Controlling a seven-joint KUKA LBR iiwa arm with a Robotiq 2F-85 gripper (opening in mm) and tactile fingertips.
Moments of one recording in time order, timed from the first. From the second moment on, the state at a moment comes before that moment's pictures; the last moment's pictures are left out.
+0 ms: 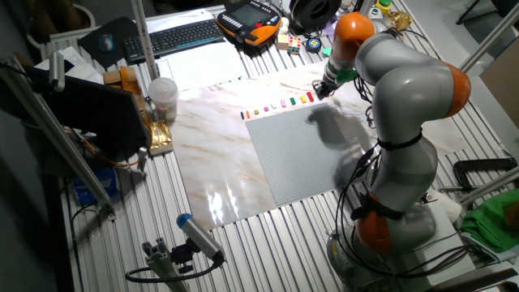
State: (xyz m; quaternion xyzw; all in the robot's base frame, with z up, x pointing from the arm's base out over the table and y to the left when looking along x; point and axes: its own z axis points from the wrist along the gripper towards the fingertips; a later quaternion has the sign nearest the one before) arm 0.612 -0.116 0.108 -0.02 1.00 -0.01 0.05
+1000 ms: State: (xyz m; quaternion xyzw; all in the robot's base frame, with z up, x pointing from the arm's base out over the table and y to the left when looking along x) arm 0.643 -0.132 0.077 -0.03 1.00 -0.01 0.05
